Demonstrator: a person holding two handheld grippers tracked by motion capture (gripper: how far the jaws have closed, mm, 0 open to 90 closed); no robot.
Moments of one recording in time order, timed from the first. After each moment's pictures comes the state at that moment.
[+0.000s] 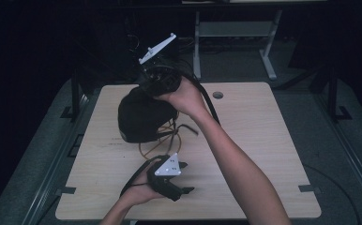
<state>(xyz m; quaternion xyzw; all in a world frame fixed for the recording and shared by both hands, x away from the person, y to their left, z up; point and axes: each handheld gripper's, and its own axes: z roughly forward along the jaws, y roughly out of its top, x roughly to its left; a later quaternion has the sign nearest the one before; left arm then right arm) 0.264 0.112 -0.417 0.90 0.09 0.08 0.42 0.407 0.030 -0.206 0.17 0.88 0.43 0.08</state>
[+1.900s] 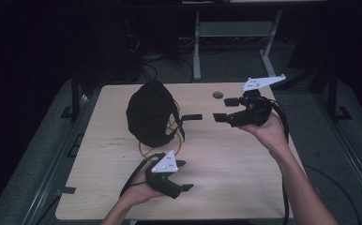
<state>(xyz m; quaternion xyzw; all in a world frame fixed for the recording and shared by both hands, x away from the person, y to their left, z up) 0.267 0.117 -0.418 0.88 0.13 0.07 0.45 0.363 -0.182 -0.283 0.29 0.81 0.50 0.08</state>
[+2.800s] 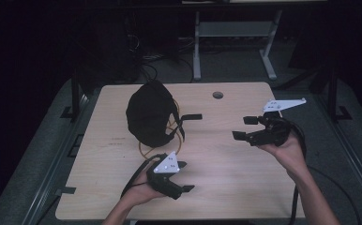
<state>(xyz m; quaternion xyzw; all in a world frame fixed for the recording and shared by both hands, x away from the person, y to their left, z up) 0.267 0.114 -0.422 0.89 0.13 0.07 0.44 0.334 -0.233 -0.331 0.34 0.80 0.49 0.07</state>
